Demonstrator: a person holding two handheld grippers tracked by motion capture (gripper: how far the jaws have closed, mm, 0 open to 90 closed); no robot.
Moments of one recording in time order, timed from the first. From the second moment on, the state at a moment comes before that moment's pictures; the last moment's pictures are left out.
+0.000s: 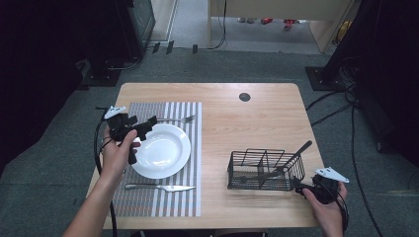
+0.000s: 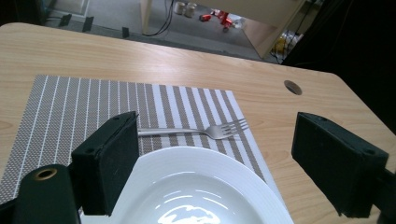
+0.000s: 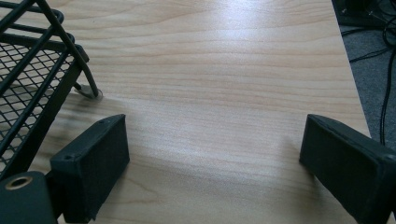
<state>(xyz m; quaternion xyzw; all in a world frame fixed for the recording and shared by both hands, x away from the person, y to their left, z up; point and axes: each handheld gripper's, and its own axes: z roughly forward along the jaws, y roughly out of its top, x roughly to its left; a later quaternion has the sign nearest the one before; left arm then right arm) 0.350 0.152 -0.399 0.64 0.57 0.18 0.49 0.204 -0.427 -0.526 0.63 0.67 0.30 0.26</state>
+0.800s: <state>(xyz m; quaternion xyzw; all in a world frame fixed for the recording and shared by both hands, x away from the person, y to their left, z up) 0.289 0.181 -0.411 0.64 0.56 0.17 0.50 0.204 -0.427 -0.526 0.64 0.66 0.29 0.26</state>
